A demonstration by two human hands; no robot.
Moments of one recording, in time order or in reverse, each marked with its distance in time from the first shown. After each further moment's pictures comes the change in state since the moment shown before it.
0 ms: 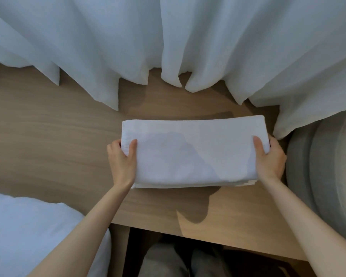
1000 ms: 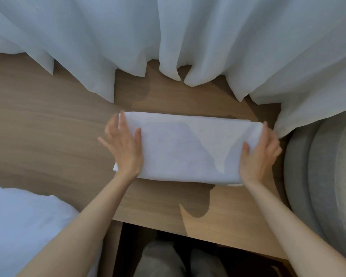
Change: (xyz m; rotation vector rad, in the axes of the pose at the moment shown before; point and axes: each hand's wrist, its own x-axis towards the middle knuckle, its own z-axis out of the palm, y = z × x) left_hand 0.007 0.012 0.036 0.498 0.106 0.219; right_hand -0.019 -0.014 0.018 -0.270 0.085 -0.148
